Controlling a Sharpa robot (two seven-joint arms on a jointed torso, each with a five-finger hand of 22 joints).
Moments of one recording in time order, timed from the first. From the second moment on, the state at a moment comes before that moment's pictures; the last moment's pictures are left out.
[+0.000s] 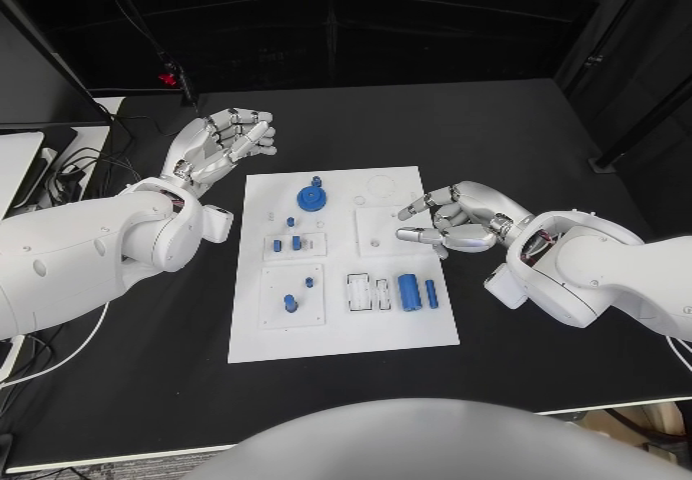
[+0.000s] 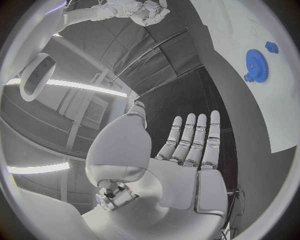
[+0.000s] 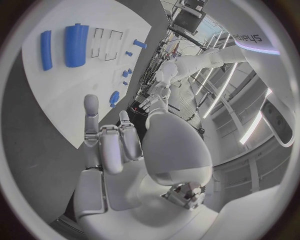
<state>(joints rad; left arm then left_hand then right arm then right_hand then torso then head) 1.31 -0.73 -0.24 1.28 -0.21 -0.29 0.68 1.15 -0.03 -0.07 0.29 0.21 0.43 0.15 0.57 0.08 0.51 0.24 0.60 0.07 0.37 0.23 0.76 0.16 0.13 0.60 0.29 0.08 0.67 1.15 -1.20 -0.10 1.99 -0.88 -0.48 -0.09 1.23 -0.03 -0.19 0.28 0.24 0.69 0.09 0.34 0.08 1.43 0.03 1.54 1.30 1.46 -0.01 1.55 1.30 0.17 1.10 0.10 0.76 1.30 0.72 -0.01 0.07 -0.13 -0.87</state>
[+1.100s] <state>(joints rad) 1.29 -0.72 -0.24 1.27 -0.21 -0.29 0.68 1.15 -0.03 -0.07 0.29 0.21 0.43 0.15 0.57 0.08 0.51 0.24 0.61 0.07 0.37 0.23 0.76 0.15 0.13 0.60 0.29 0.08 0.67 1.15 -1.20 -0.13 2.01 -1.00 -0.37 -0.46 1.14 -0.06 -0.13 0.29 0.32 0.74 0.15 0.70 0.20 1.46 0.09 1.57 1.31 1.47 0.04 1.57 1.31 0.01 1.46 0.14 1.57 1.31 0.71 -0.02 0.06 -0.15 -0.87</state>
